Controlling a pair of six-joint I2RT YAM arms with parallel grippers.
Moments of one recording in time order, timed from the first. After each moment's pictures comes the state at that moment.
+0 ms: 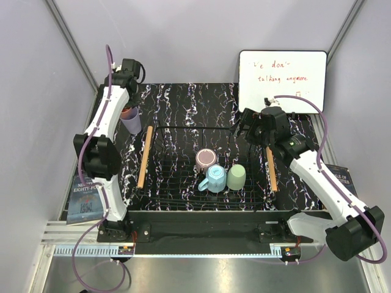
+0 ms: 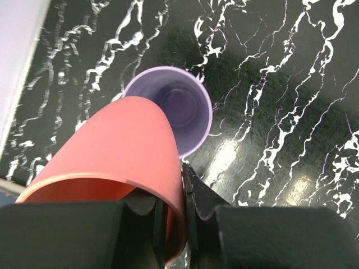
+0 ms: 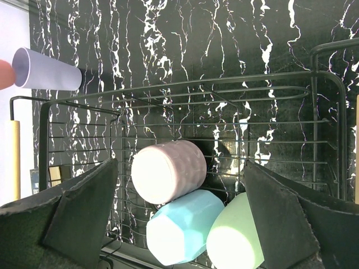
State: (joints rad) left arm -0.13 1.95 2.00 -1.05 -0.41 -0.45; right arm 0.45 1.15 1.08 -0.50 0.04 0.71
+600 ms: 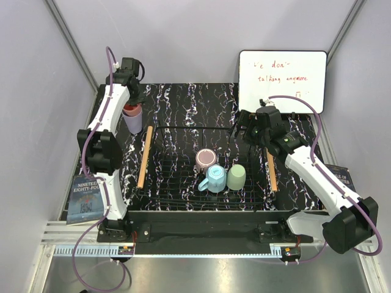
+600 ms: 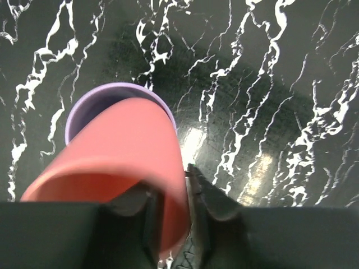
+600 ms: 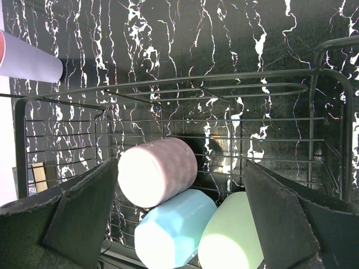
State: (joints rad) left arm -0.10 2.05 2.05 -0.97 -0.21 -0.46; right arm 0.45 1.22 1.08 -0.50 0.04 0.69
